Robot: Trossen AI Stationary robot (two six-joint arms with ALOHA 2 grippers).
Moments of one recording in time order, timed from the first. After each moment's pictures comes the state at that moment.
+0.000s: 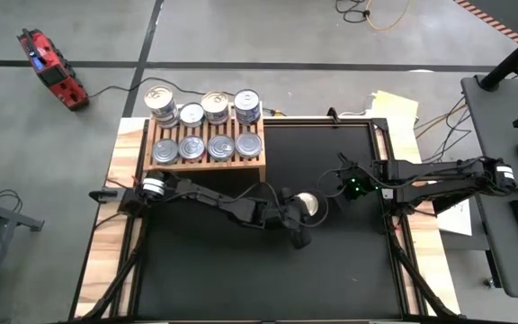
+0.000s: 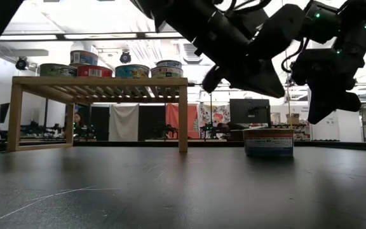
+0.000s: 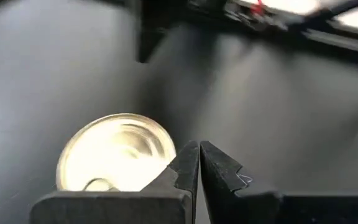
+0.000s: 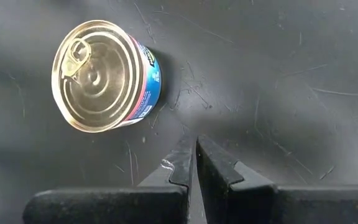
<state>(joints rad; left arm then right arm) -0.19 2.17 1.59 -0.03 -0.39 -0.38 -0.17 0.95 0.50 -0.58 -0.09 0.77</state>
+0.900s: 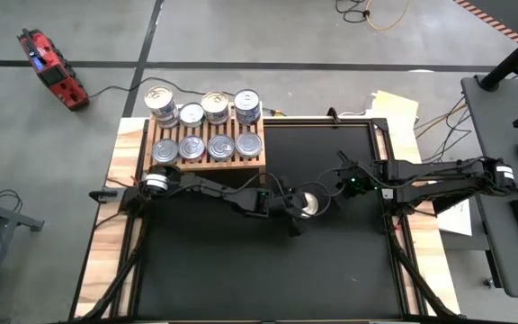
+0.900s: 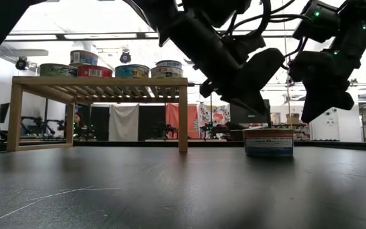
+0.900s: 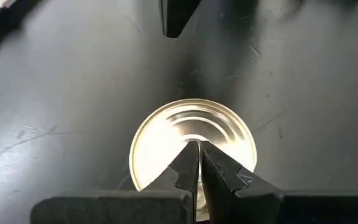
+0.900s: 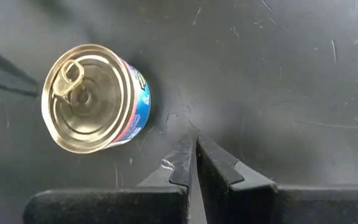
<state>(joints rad) -0.12 2.19 1.59 -0.11 -0.38 -0.18 -0.17 0.95 0.50 -0.56 0.00 0.72</state>
